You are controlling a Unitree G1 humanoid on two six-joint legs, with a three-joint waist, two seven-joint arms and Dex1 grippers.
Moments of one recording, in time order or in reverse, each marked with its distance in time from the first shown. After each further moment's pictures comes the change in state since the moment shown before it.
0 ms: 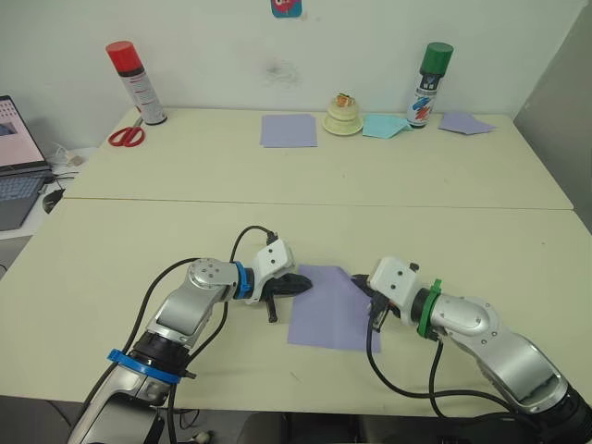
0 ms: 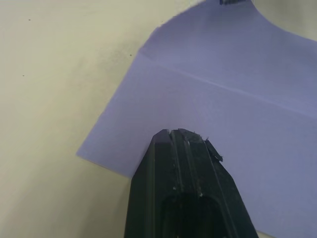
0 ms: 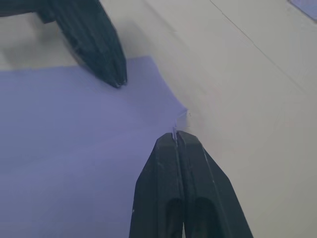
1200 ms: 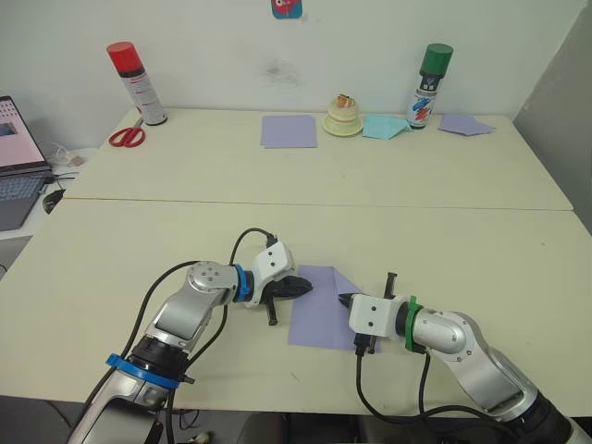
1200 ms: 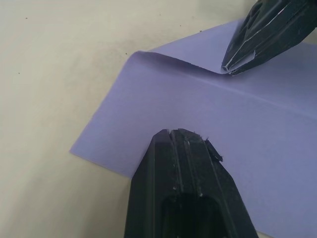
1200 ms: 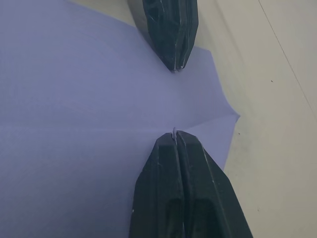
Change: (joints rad) left arm 0.023 0.001 0.001 -0.031 0.001 0.014 0.000; right arm 0.038 0.112 0.069 0.121 -0.401 -0.226 0.158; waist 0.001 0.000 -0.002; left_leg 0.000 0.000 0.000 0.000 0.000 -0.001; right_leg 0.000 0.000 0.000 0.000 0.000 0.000
